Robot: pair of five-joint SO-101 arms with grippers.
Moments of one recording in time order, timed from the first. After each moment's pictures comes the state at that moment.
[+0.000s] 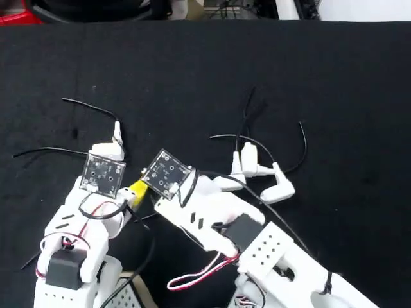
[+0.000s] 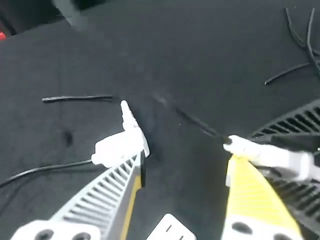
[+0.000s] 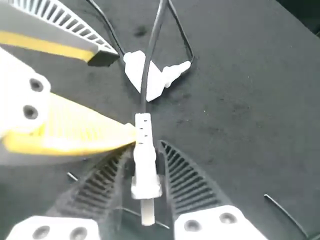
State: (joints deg) left arm 8.1 -104.0 77.3 64.5 -11.3; right arm -48.6 -56.6 70.9 28.2 12.9
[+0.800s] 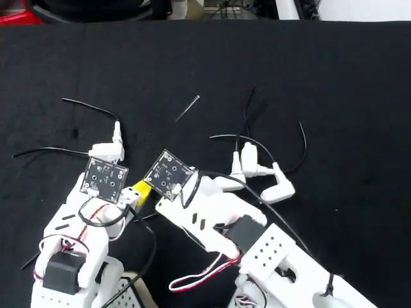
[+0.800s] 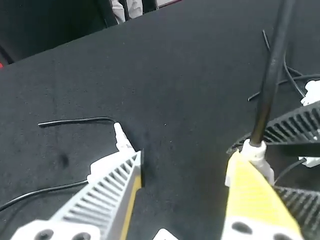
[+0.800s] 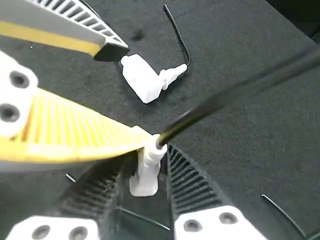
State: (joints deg) left arm 11.3 -103.9 74.2 63.7 -11.3; right arm -48.4 -57.6 71.7 28.2 12.9
